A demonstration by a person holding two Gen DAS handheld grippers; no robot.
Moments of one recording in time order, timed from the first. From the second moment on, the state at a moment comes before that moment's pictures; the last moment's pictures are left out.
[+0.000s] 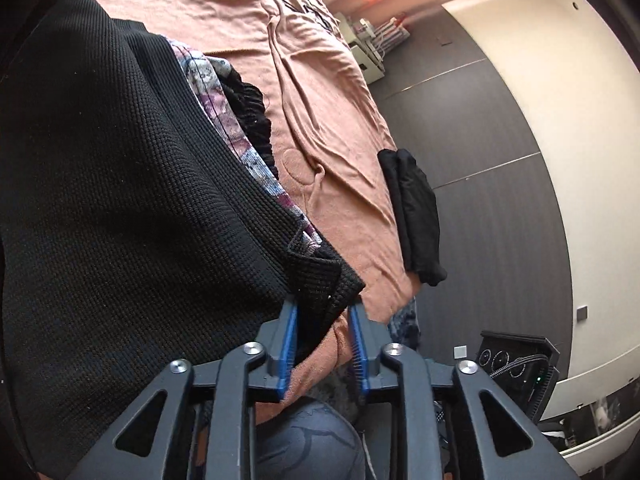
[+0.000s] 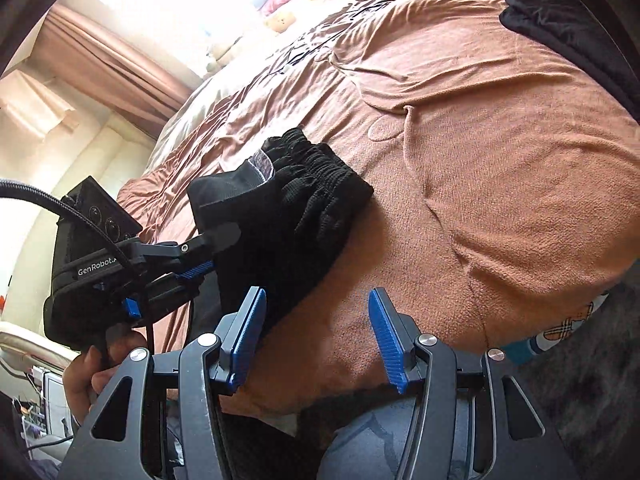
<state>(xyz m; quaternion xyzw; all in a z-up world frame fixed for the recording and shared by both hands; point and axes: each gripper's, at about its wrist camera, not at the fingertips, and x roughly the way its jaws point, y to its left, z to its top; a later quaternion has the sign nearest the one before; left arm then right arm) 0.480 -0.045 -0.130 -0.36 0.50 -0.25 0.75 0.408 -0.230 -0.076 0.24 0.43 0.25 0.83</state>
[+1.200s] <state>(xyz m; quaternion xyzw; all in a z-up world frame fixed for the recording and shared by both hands) 0.401 0.166 -0.145 -0.40 0.44 -0.02 0.80 0.532 -0.110 -0.040 0.08 0.42 0.34 0.83</state>
